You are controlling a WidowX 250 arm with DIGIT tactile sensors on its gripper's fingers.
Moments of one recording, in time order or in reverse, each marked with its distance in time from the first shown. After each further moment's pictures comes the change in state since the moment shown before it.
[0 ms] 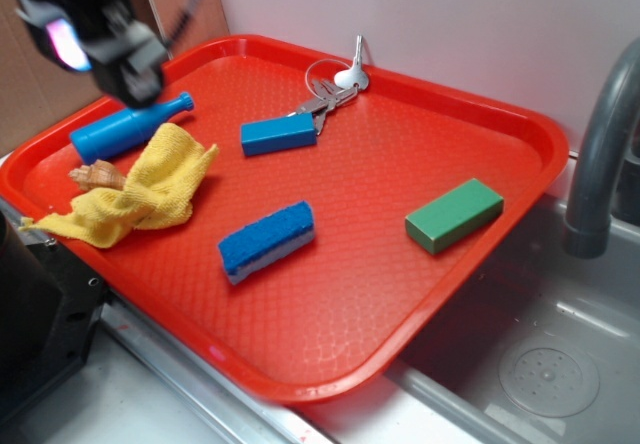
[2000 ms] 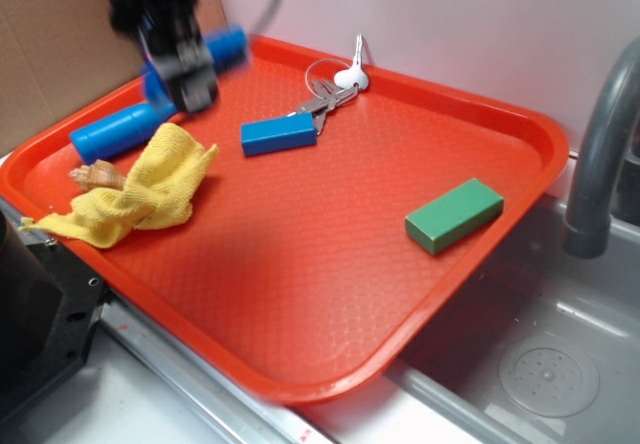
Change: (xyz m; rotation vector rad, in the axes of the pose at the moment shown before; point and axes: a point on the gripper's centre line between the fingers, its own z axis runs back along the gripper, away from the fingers) arm 0.030 0.031 0.036 0.148 -0.010 -0.061
